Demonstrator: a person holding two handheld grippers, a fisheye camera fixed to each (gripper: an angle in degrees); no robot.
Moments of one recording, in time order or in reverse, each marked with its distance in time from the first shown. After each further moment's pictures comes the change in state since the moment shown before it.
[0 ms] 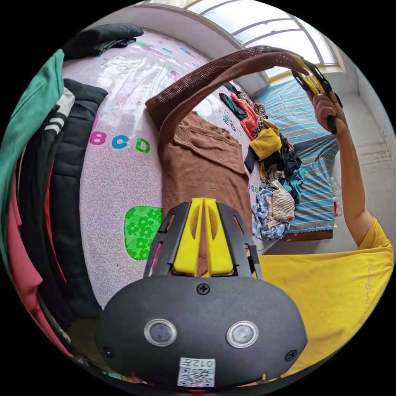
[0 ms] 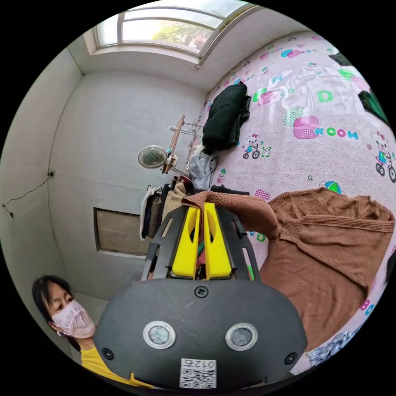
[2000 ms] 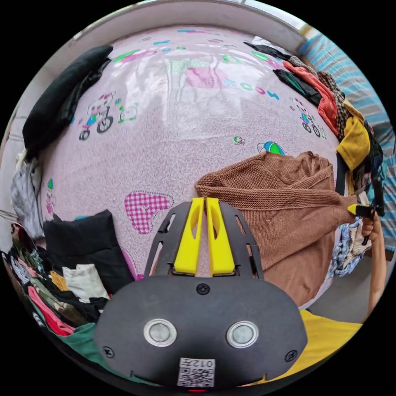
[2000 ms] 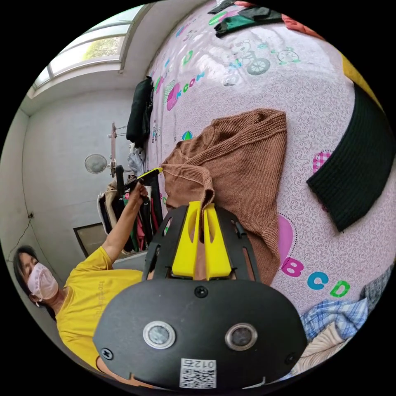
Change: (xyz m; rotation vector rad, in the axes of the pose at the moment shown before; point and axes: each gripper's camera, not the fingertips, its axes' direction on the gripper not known) left arm 0.045 -0.350 0.152 -0.163 -0.567 0.168; right arm 0.237 0.017 -0.363 -0.114 0.133 0.289
